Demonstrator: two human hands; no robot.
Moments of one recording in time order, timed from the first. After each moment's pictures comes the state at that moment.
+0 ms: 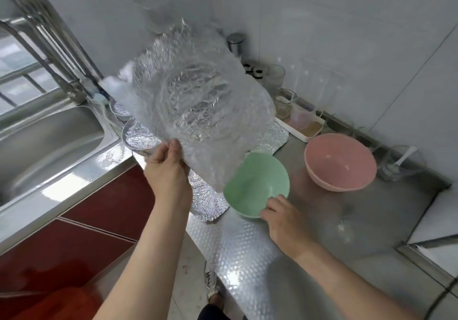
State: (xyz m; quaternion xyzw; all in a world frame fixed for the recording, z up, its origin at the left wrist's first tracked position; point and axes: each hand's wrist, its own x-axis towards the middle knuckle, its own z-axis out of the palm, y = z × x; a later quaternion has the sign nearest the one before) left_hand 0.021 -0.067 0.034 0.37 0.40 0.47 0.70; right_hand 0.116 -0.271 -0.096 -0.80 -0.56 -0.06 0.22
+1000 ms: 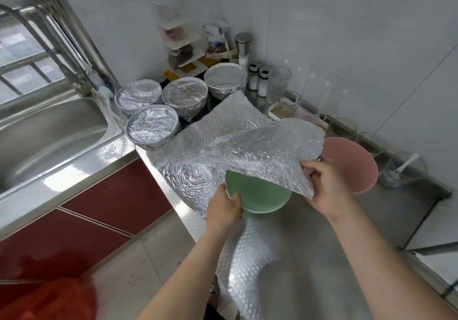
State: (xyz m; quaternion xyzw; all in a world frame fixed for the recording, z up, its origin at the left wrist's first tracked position) left_hand 0.027 -0.131 -0.064 0.73 0.49 0.04 0.47; right_hand 0.186 -0.262 -0.004 -0.48 0.06 0.42 0.77
